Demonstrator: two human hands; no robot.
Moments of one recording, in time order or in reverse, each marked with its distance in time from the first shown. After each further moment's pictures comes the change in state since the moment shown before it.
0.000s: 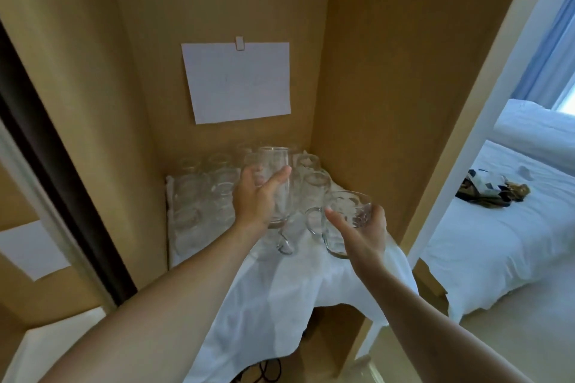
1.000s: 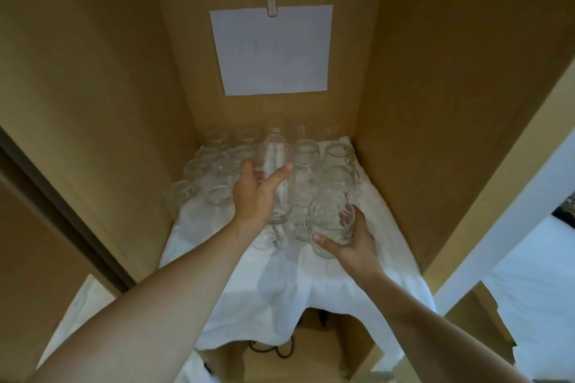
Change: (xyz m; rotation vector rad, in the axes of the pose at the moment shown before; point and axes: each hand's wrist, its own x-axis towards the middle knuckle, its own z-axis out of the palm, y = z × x) left_hand 0.007 -0.032 0.050 0.142 0.301 -0.044; right_hand 0.083 0.092 0.014 0.033 -0.674 -0.012
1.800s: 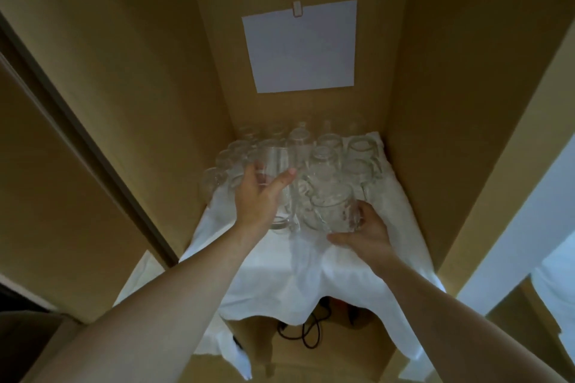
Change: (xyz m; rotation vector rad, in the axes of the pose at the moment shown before) left_hand -0.053 0.008 -0.016 0.085 0.136 0.049; right_hand 0.020 0.012 -0.012 -0.014 -0.181 0.131
